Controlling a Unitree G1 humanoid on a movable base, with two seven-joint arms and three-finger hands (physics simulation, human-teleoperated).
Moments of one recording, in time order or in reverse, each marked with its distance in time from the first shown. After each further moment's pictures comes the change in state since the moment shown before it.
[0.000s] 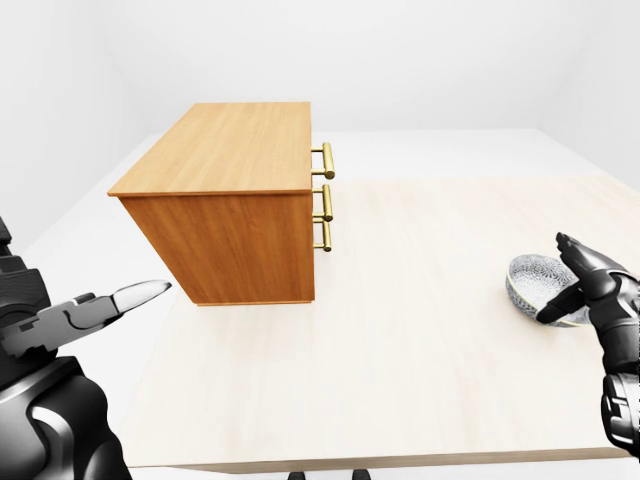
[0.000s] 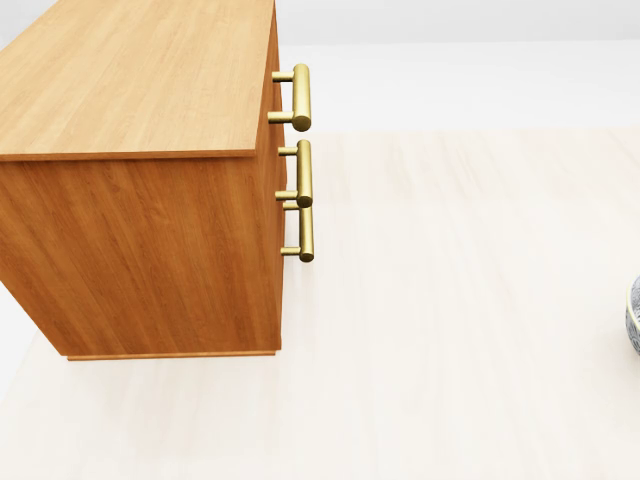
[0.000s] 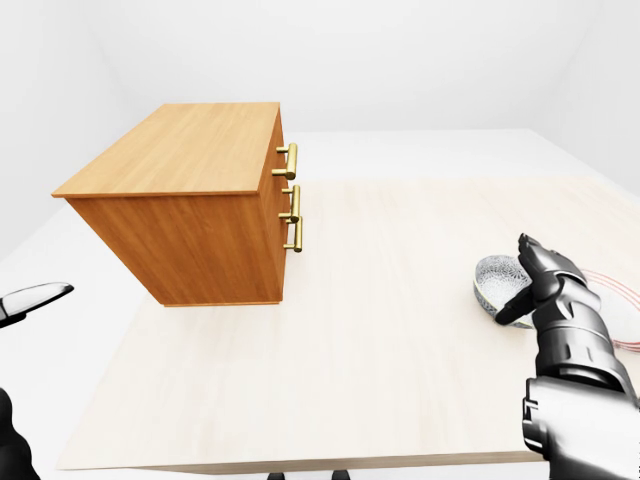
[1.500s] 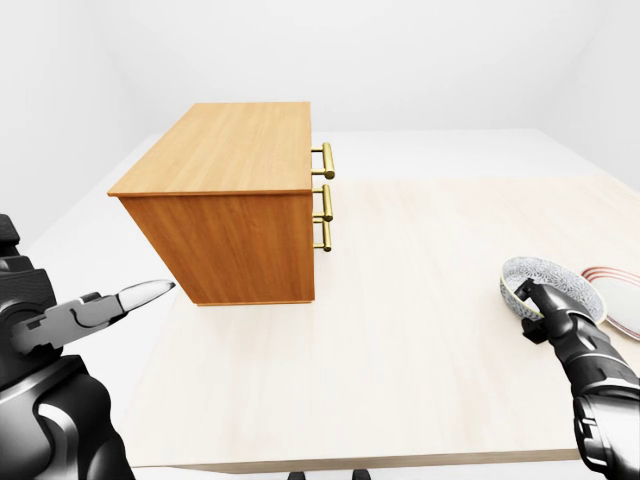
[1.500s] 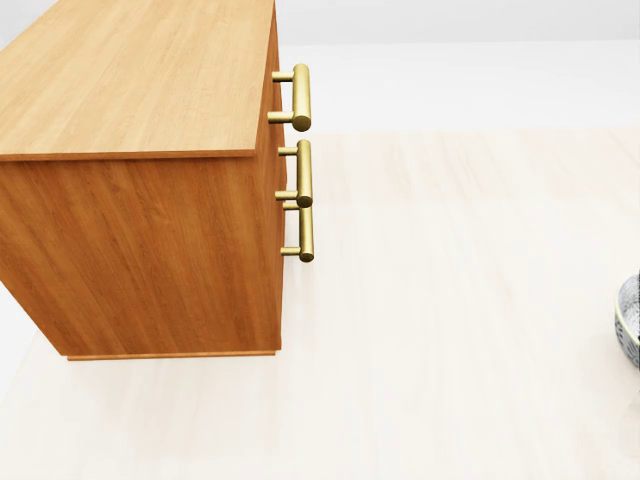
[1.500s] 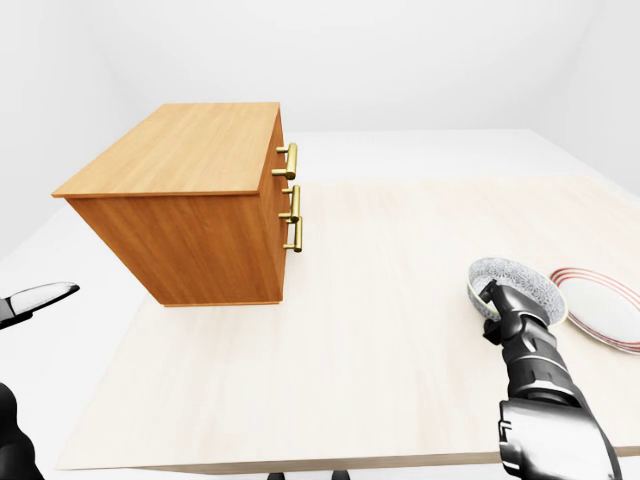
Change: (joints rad) left arm 0.002 -0.004 -0.009 0.011 0.009 0.000 -0.003; right arm 0.124 0.126 0.021 0.103 0.037 -0.044 -0.173
